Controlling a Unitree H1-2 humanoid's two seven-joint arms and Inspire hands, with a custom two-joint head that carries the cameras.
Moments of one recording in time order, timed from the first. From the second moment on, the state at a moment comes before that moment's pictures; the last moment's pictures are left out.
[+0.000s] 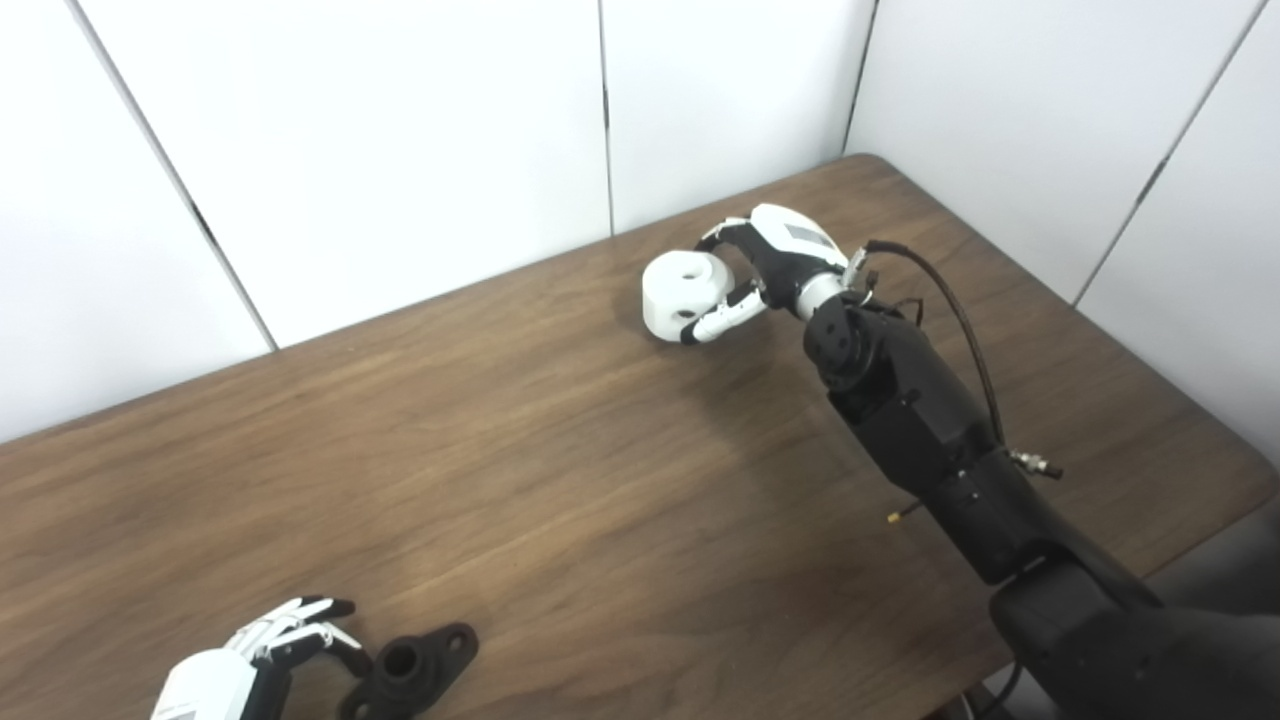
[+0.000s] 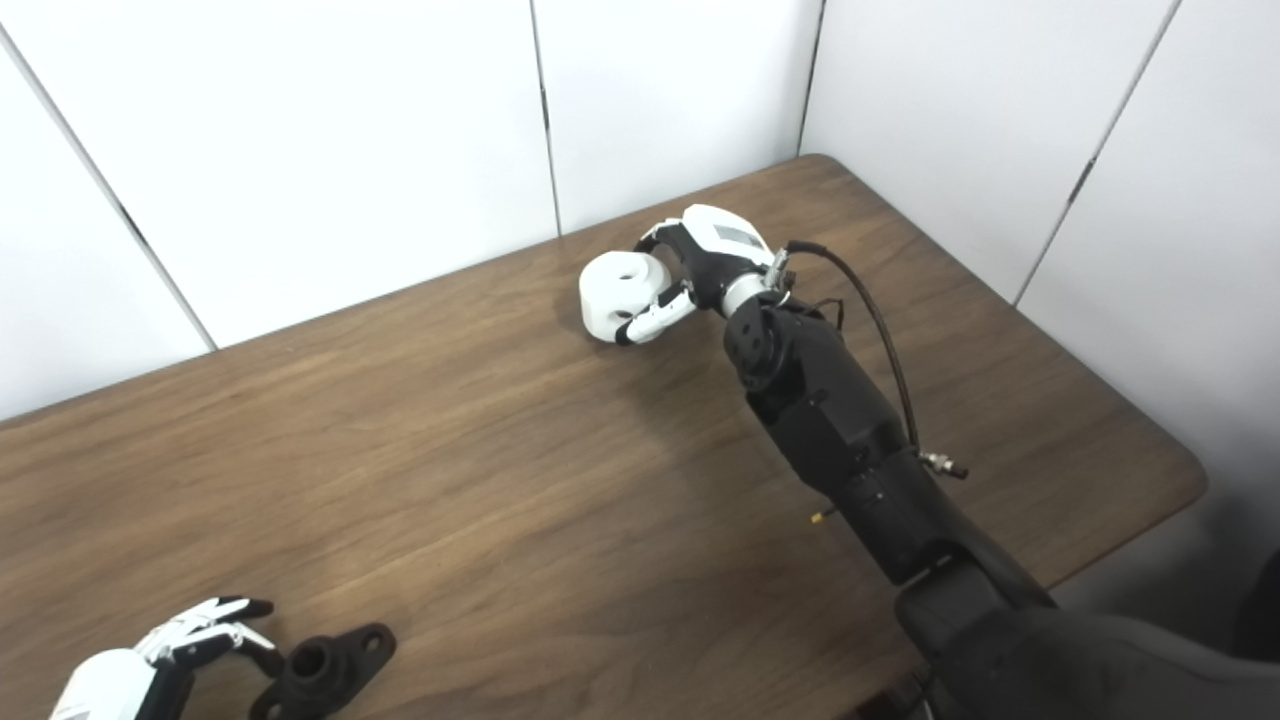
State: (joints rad) left arm 0.09 0.37 -0.26 -0.28 0.74 -0.09 -0.15; right arm -0.41 -0.46 0.04 0.08 -0.75 0.47 0.25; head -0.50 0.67
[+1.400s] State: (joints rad) left arm 0.09 0.37 -0.27 -0.29 0.75 -0.06 -0.17; right arm -0.41 -0.46 0.07 0.08 -0.68 0.44 0.12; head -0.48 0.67
